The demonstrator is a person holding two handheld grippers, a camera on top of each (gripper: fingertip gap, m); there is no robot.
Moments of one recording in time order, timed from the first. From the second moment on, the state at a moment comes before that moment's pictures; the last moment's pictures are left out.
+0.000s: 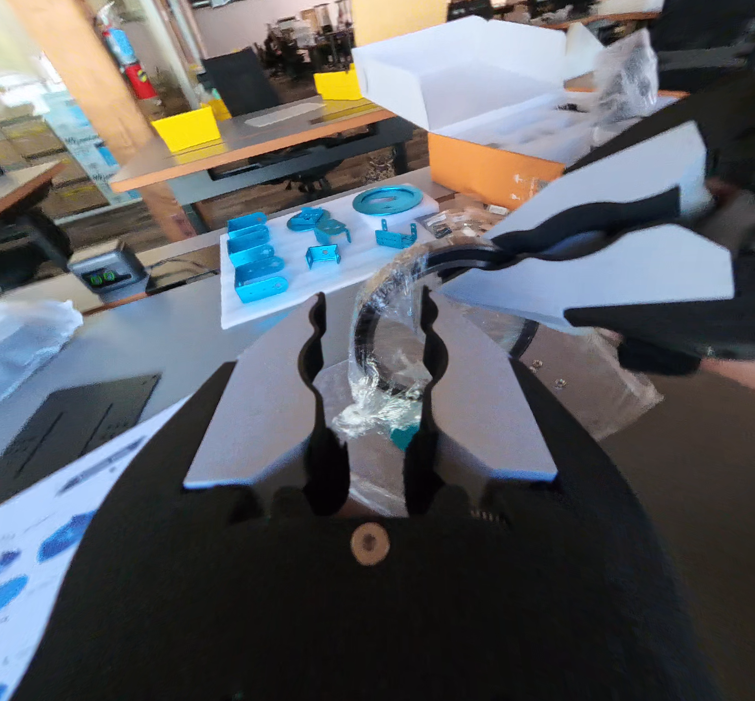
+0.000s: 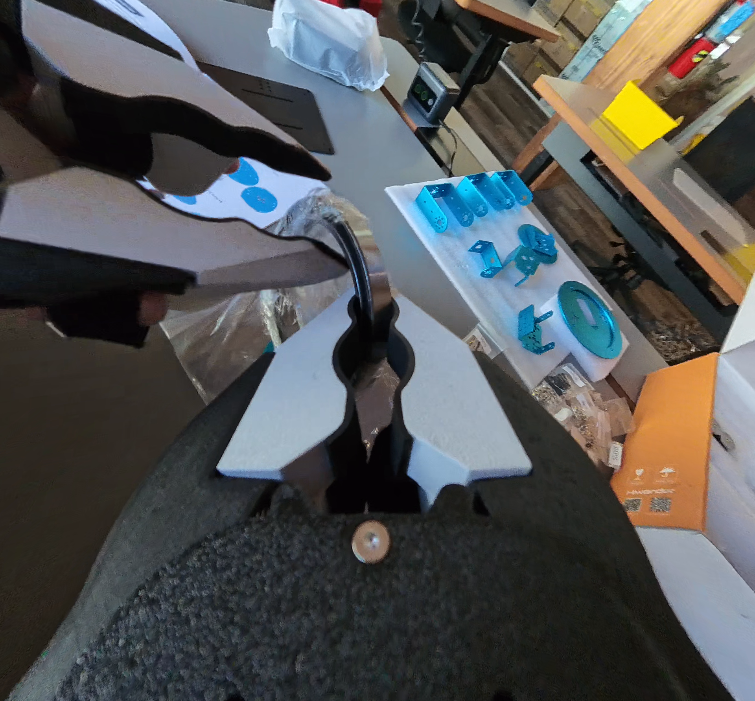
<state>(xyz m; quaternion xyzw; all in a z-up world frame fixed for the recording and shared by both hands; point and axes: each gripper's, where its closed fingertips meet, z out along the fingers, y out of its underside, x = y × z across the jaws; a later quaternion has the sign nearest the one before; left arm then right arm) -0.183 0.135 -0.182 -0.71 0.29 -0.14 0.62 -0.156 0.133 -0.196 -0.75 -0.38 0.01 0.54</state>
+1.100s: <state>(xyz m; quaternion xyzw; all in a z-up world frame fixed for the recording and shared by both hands) -0.193 0.122 -0.200 -0.70 0.33 -0.16 0.61 -0.172 0.117 -0.209 -0.74 -0.36 0.17 0.55</state>
